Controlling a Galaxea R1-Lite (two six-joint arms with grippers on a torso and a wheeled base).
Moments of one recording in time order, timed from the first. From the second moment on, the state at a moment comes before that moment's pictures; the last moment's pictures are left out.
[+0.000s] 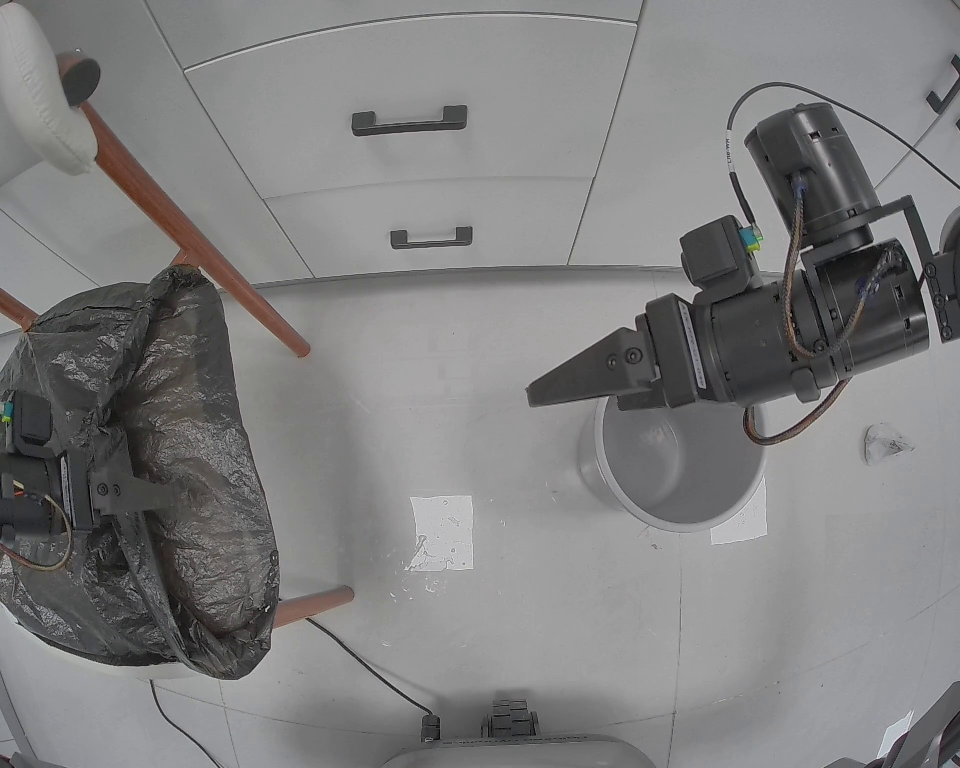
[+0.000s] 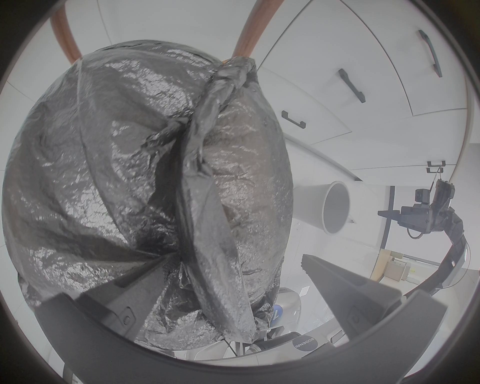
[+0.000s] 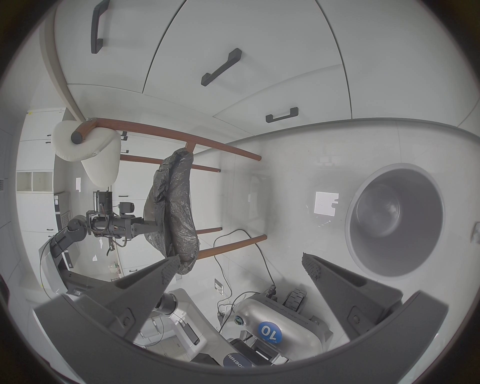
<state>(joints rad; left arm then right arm) 0.16 1.21 -0.93 0.50 -0.46 -0.13 0.69 1.72 -1.60 0.50 0.29 0.36</state>
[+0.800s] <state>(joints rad) 0.15 1.24 -0.93 0.50 -0.53 -0.14 0.69 1.72 -1.60 0.50 0.29 0.36</state>
